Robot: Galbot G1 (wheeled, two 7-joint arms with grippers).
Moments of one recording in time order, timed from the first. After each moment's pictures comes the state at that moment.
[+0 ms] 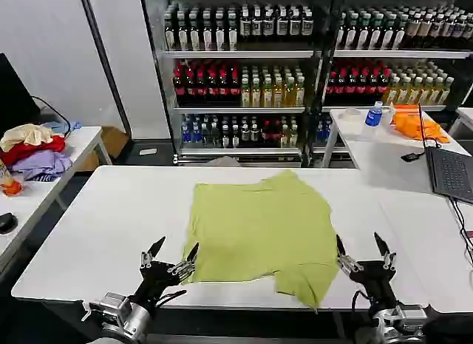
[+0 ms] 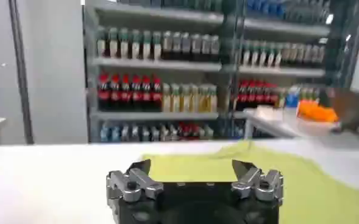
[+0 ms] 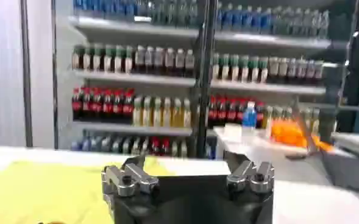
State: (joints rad) left arm 1.54 -1.10 -0.39 -2.27 -0.43 0.39 -0.17; right arm -1.67 1.24 0.61 2.27 0.26 -0.27 0.16
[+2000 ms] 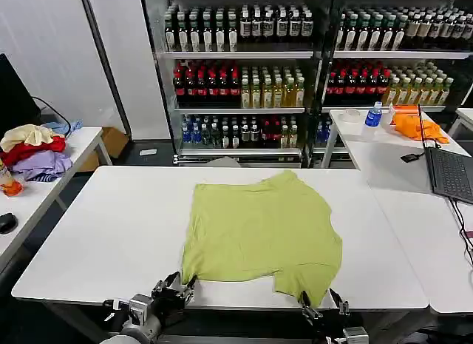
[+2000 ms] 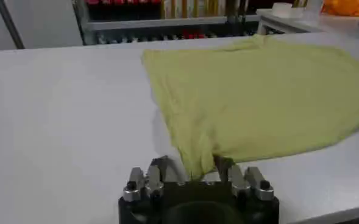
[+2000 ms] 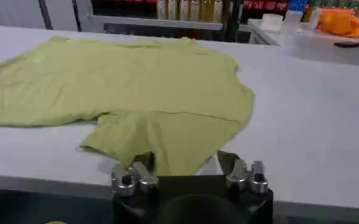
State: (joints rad) left arm 1.47 -1.08 -0.30 -2.08 -0.44 0.57 -0.18; right arm -1.71 1.25 0.40 2.17 0.24 -0.46 0.23
